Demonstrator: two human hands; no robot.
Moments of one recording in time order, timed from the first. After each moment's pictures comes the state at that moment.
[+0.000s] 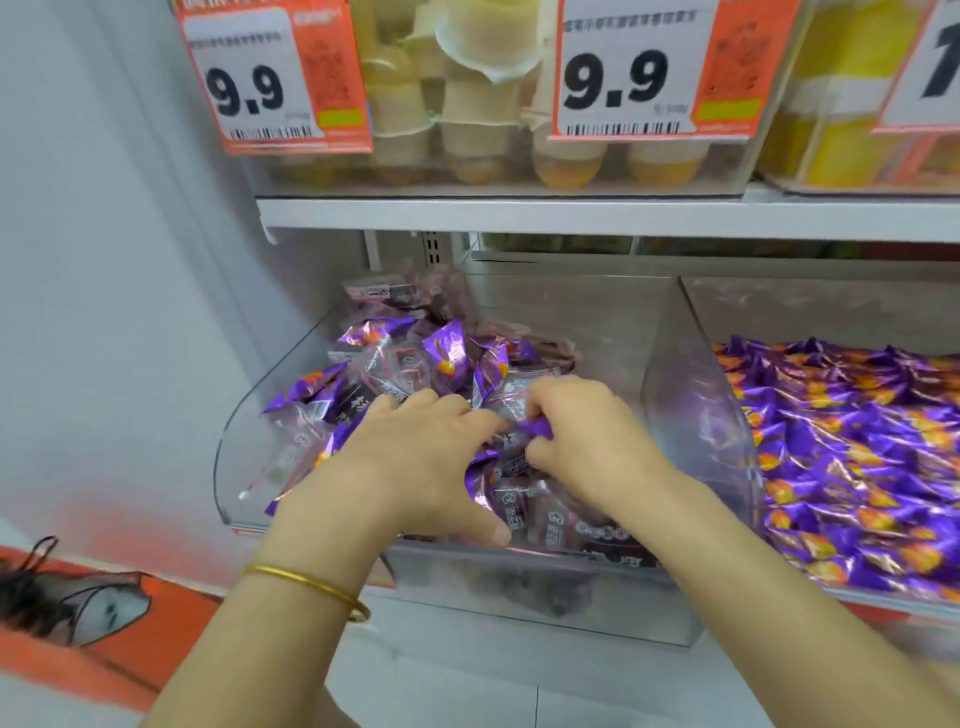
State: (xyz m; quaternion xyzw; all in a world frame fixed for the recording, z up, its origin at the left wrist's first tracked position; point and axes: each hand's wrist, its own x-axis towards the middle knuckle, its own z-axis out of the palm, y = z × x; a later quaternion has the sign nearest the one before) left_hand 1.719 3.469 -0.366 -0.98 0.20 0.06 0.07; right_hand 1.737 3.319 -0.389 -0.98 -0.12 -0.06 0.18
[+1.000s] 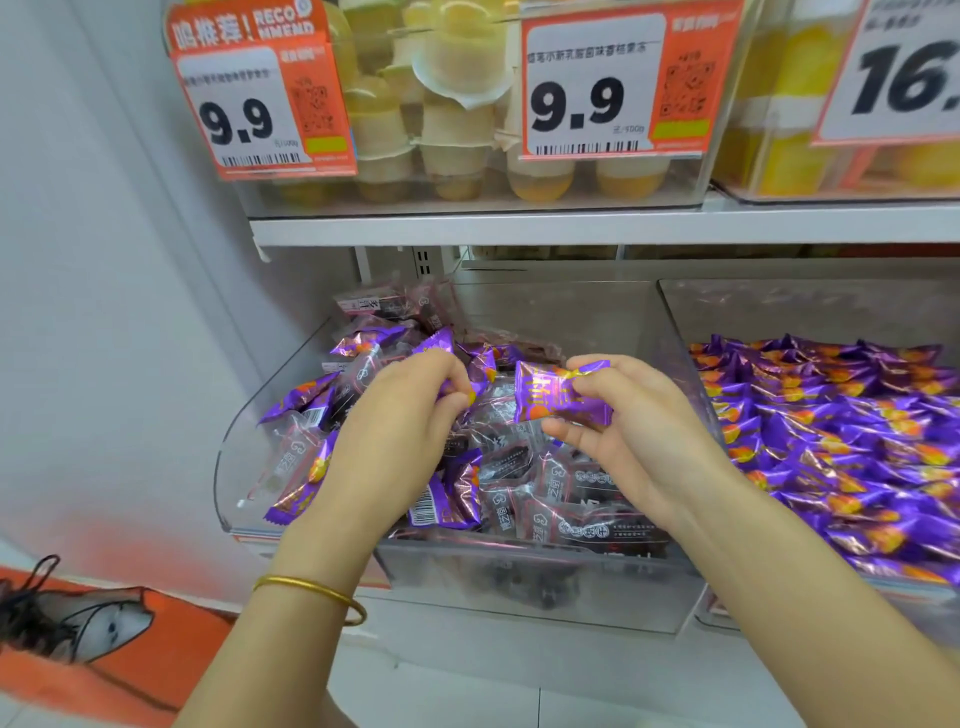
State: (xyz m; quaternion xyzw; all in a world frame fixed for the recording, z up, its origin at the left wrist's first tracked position) left_hand 1.725 3.472 -0.378 -0.92 0.16 -0.19 -0.29; right_hand 1.715 3.294 -0.377 -0.55 0.06 -0.01 0.83
